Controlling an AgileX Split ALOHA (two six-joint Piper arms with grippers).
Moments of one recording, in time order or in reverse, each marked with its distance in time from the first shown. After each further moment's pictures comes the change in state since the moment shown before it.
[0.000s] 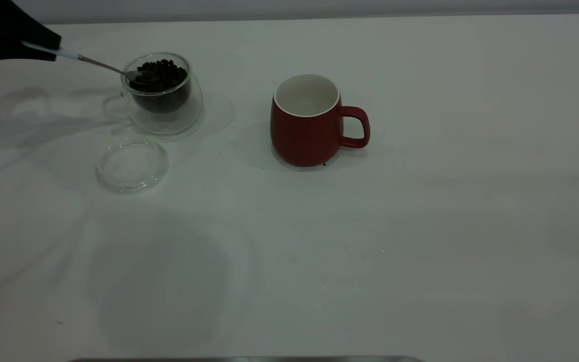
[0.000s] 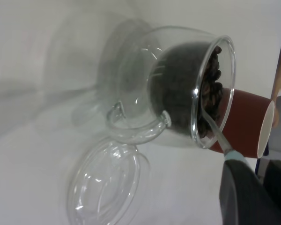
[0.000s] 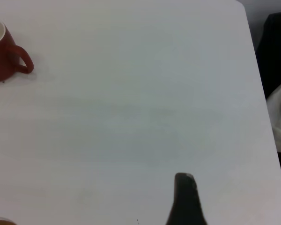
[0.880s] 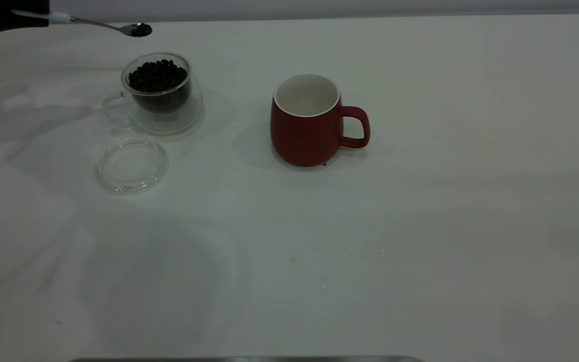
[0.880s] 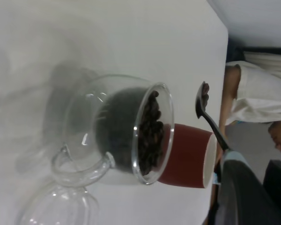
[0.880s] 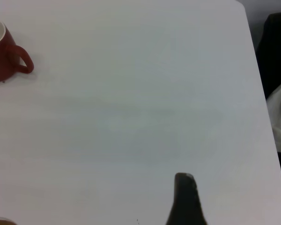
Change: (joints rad) left arm 0.016 0.000 0.000 -0.179 0.031 0.040; right arm 0.000 0.000 0.000 0.000 0.000 -0.001
